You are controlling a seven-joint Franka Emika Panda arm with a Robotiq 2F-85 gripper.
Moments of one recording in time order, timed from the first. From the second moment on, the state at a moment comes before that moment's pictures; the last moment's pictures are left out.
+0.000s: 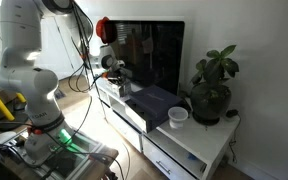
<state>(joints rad) 0.22 0.40 -0.19 -2.37 -0.12 2.98 0.07</state>
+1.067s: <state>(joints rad) 0.33 0.06 -0.21 -2.51 -0.41 2.86 0.12</state>
